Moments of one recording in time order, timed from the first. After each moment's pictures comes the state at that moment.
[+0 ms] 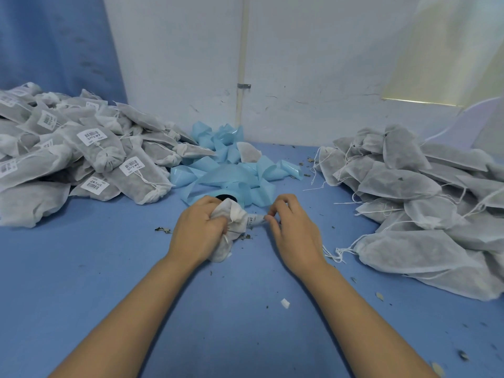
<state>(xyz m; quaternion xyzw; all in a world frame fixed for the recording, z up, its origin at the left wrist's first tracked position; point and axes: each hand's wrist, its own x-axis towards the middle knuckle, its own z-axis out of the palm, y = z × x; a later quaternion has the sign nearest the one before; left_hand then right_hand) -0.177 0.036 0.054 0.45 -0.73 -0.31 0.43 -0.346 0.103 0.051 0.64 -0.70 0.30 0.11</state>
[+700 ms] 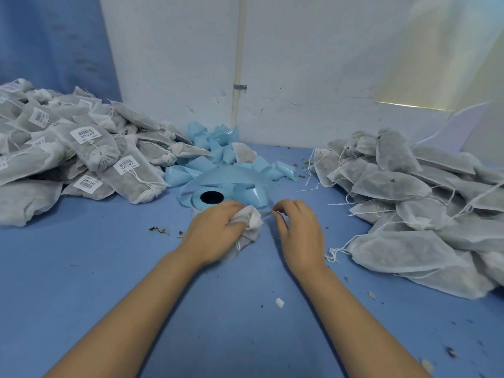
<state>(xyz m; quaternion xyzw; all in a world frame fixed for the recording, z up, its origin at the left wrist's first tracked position) -0.193 0.041 0.059 0.36 -0.84 -0.27 0.32 -0.353 0.107 0.047 0.58 -0.72 0.37 0.12</state>
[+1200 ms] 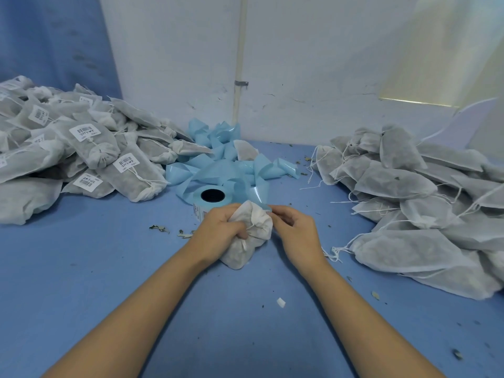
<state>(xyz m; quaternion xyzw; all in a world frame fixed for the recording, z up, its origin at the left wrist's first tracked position) -0.197 0.053 0.064 0.29 -0.71 -0.52 0.38 -0.350 0.103 0.047 0.47 -0.59 0.60 -0.27</state>
